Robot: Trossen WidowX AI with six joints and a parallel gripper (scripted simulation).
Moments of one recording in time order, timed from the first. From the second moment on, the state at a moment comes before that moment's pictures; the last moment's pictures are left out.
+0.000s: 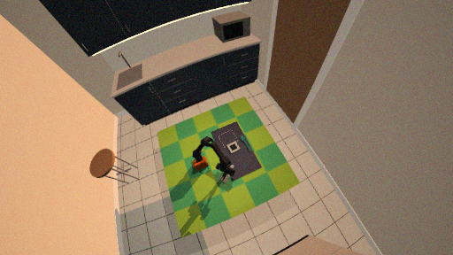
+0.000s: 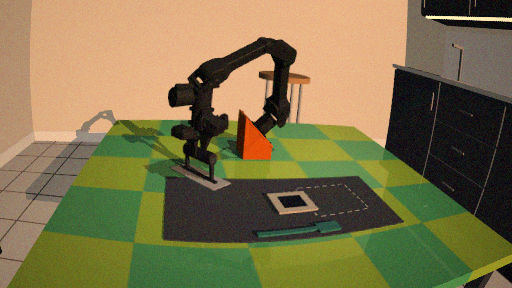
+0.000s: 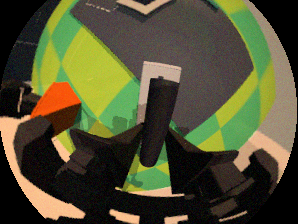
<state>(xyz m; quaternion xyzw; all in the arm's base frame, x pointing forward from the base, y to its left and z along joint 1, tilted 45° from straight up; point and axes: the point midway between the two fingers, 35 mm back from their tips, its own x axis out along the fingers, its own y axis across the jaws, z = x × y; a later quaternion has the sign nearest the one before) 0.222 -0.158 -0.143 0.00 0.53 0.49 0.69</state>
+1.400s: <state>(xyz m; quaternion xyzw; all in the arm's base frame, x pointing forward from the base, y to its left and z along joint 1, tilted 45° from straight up) 0.223 -0.187 -0.108 -0.03 0.50 0.51 0.70</state>
